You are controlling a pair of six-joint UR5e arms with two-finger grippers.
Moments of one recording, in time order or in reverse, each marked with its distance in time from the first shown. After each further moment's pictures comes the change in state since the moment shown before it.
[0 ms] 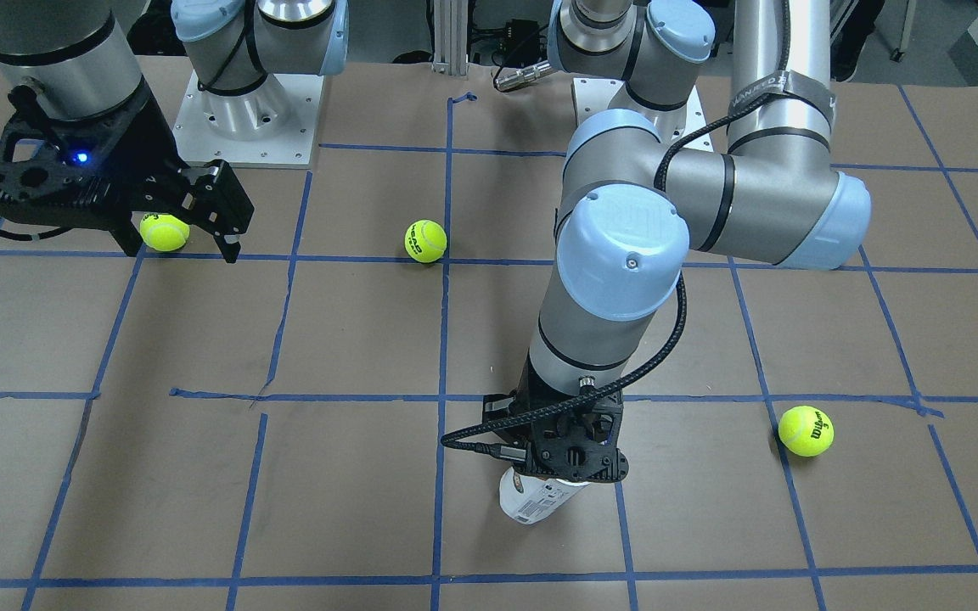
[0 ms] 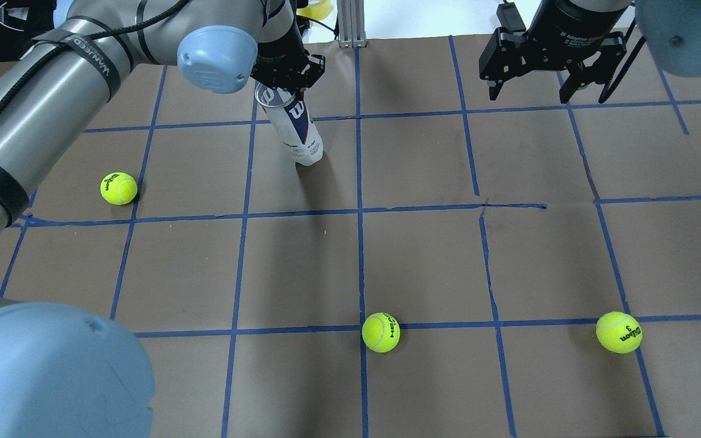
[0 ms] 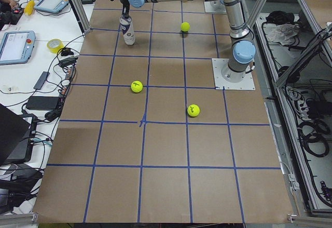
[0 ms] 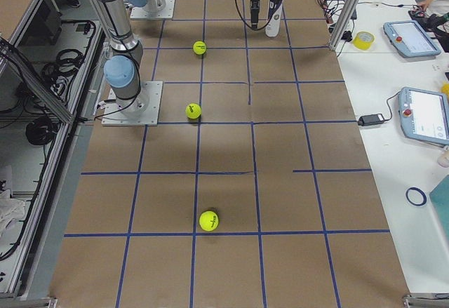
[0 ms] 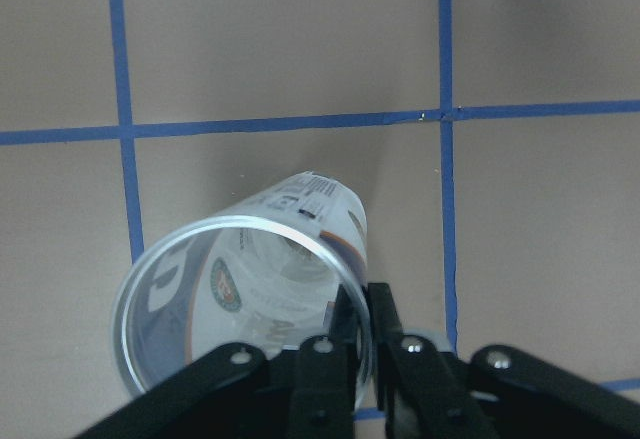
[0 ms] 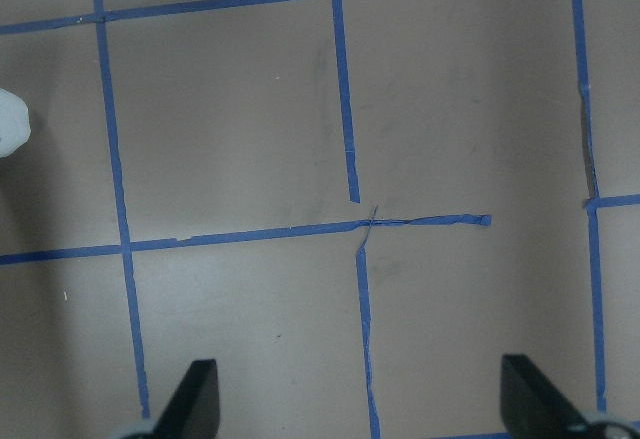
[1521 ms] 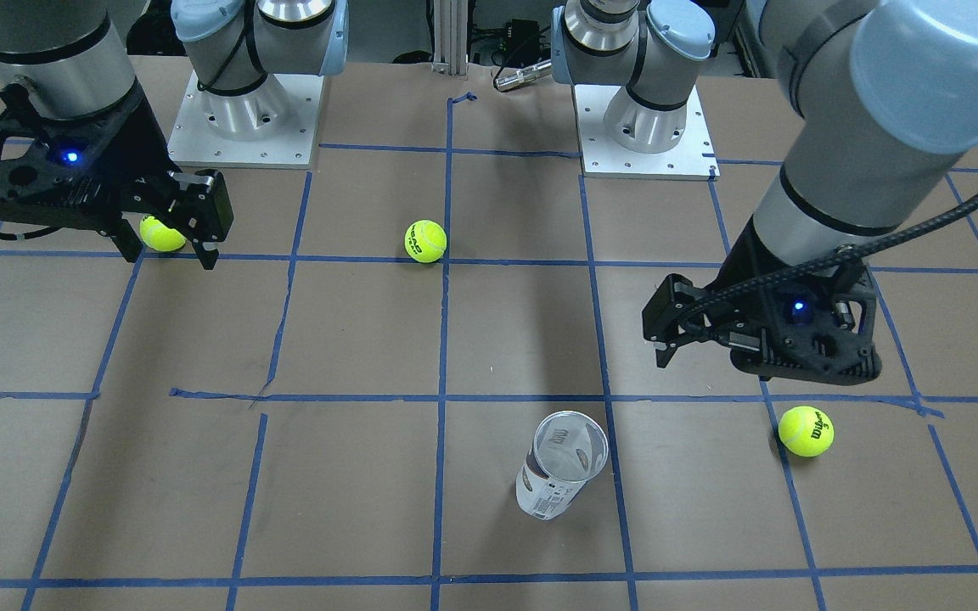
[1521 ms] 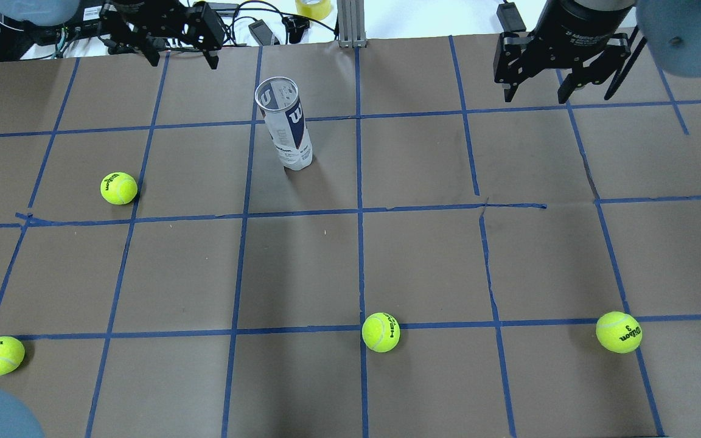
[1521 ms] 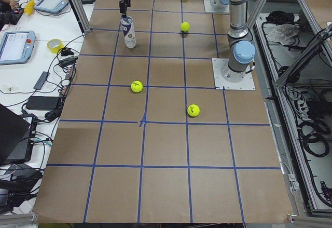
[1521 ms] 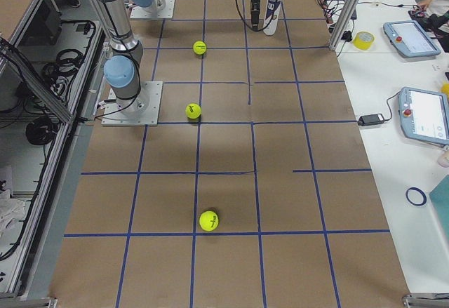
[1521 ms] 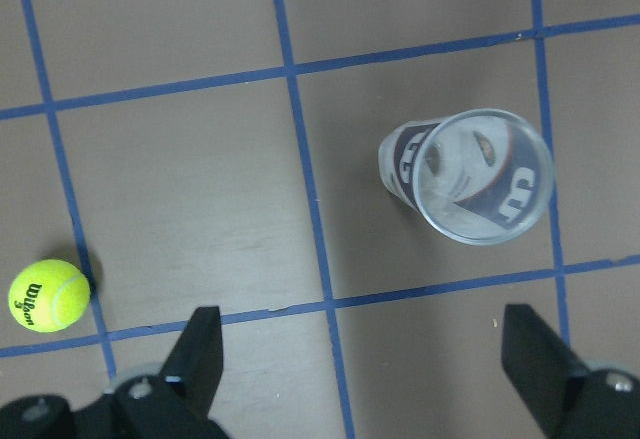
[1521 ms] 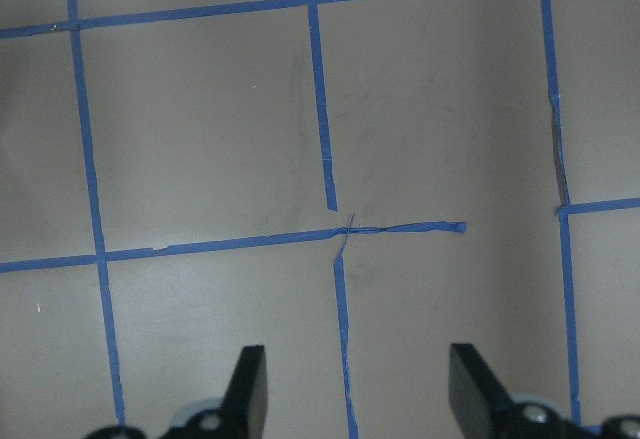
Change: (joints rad) left arm 0.219 0.219 0.022 -0.301 0.013 0.268; right arm -0.002 -0.003 -0.002 -0.012 -0.037 -0.003
